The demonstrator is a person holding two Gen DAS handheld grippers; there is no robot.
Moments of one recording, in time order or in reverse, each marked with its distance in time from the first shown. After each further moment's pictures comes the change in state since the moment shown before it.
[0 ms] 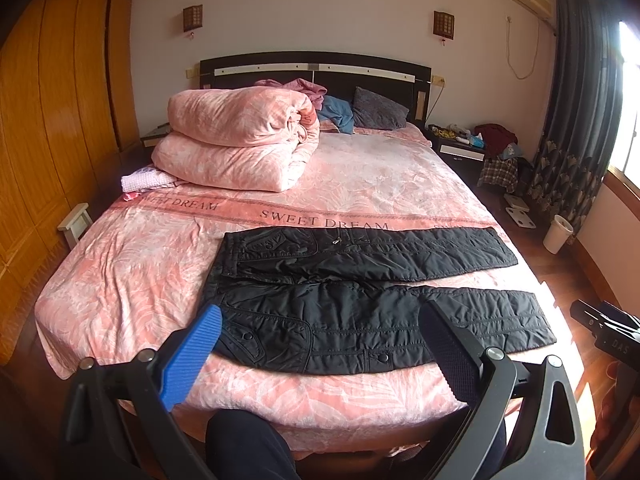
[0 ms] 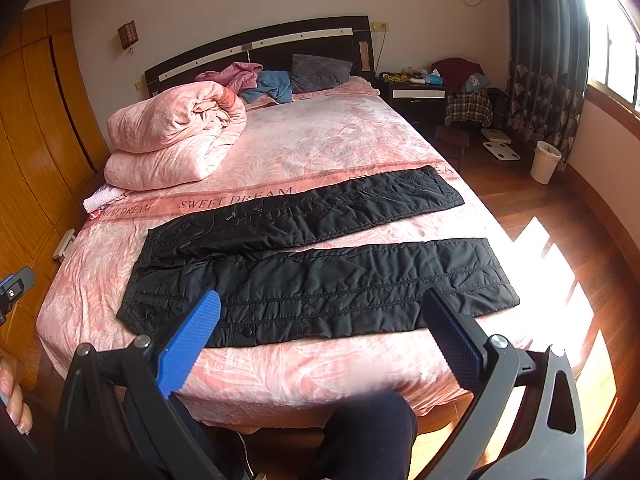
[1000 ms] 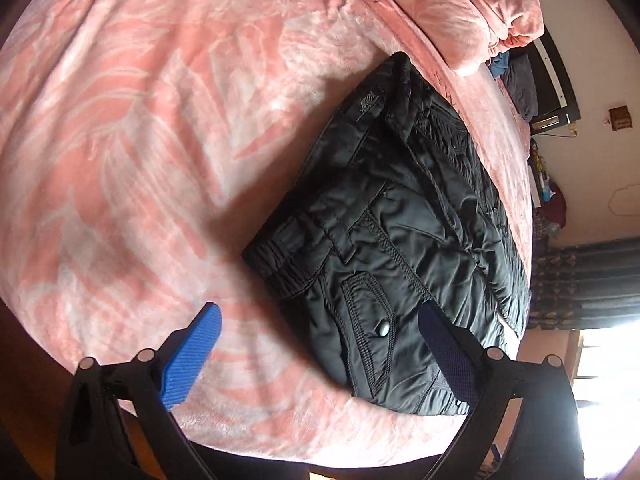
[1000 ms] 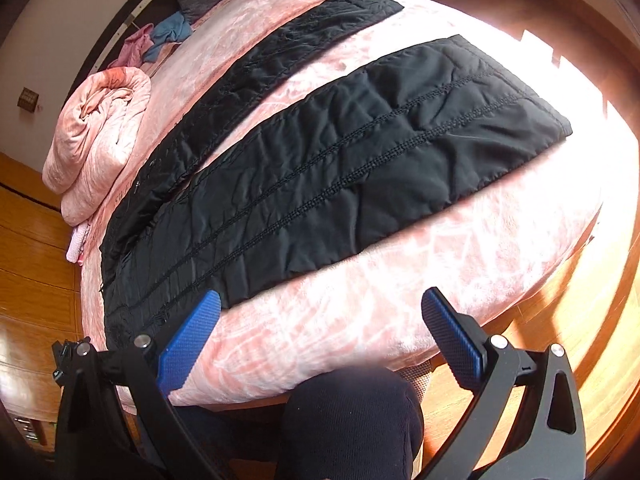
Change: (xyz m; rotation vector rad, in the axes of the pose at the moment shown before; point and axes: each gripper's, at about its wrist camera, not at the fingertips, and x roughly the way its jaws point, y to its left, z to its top) left arm 0.329 0.308 -0.119 -0.750 0.552 -0.218; right arm 0.211 -0.188 -0.095 0.491 0.388 0.122
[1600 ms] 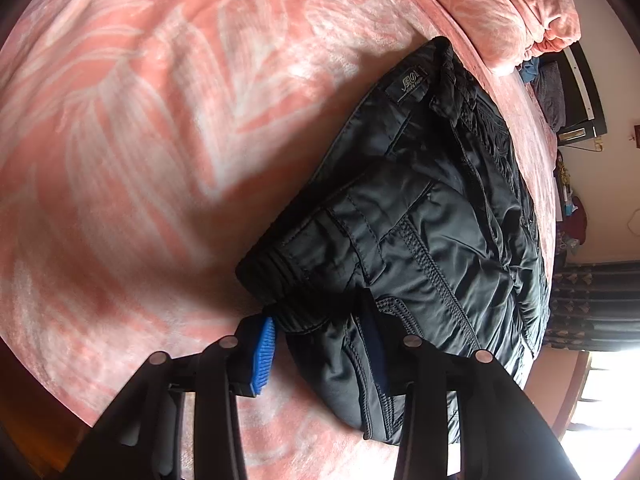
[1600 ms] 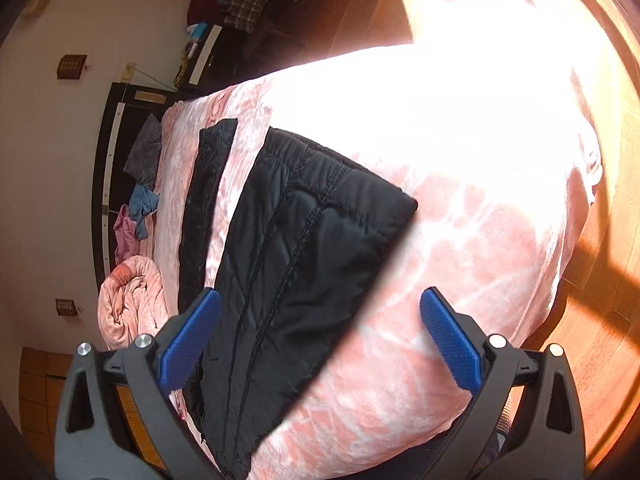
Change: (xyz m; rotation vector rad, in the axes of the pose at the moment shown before) left arm 0.036 0.008 -0.002 -0.074 0.002 0.082; right arm -0.007 -0.216 0.079 0.584 -0.223 0.255
